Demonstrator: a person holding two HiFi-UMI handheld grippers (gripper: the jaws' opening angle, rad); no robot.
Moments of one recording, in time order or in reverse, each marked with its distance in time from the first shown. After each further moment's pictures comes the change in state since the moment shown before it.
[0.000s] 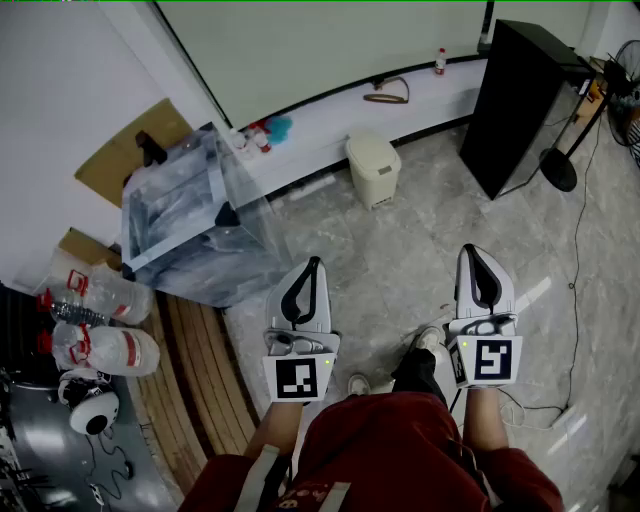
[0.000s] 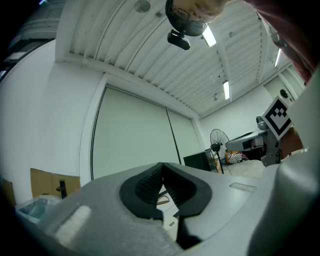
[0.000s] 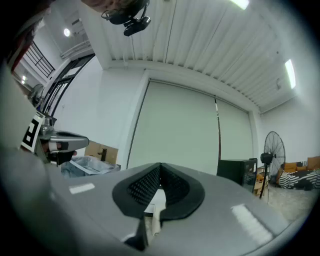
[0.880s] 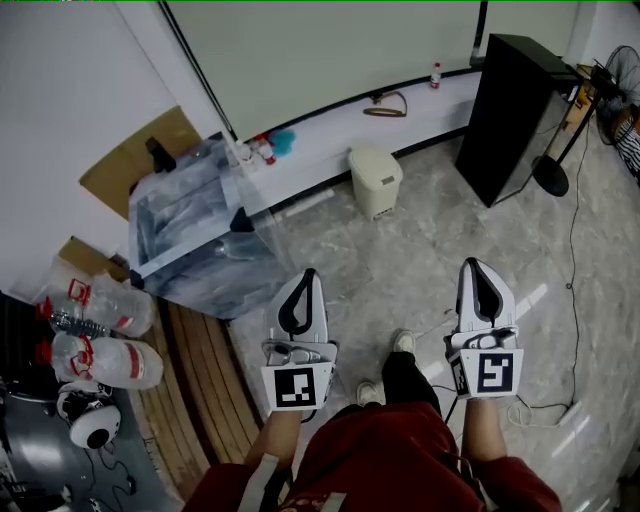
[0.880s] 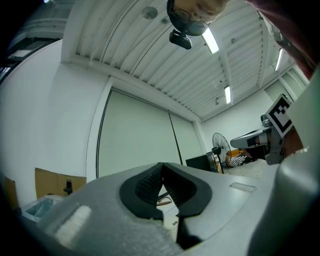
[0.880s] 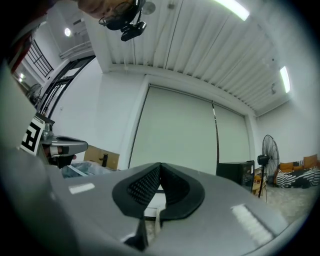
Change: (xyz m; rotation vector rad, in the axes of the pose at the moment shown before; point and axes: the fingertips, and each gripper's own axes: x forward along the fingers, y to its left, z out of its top) left arm -0.060 0.056 0.012 -0.011 -0.016 0.008; right arm -0.036 0.067 0.026 0.020 -0.066 -0.017
